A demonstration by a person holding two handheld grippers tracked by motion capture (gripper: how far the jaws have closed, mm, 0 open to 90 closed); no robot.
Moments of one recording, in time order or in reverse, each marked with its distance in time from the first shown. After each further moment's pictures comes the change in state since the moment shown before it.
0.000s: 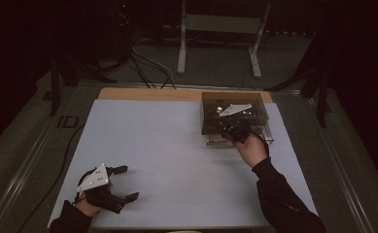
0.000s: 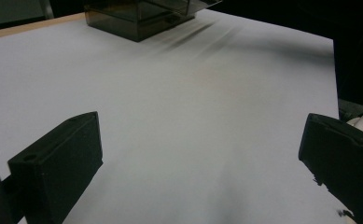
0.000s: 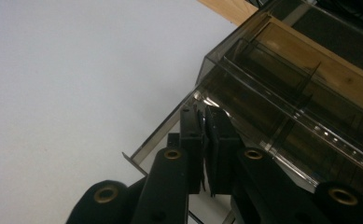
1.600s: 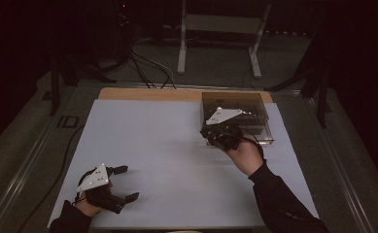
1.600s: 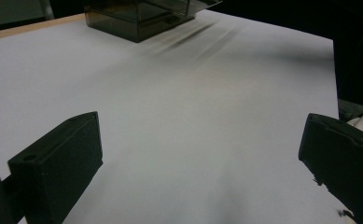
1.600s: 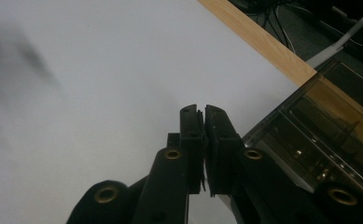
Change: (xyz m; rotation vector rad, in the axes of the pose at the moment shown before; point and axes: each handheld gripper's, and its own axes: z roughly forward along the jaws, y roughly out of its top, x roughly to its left) left arm 0.000 0.001 0.000 0.000 0.003 0.008; right arm 0.053 0.023 -0.037 -0.074 0.087 -0.150
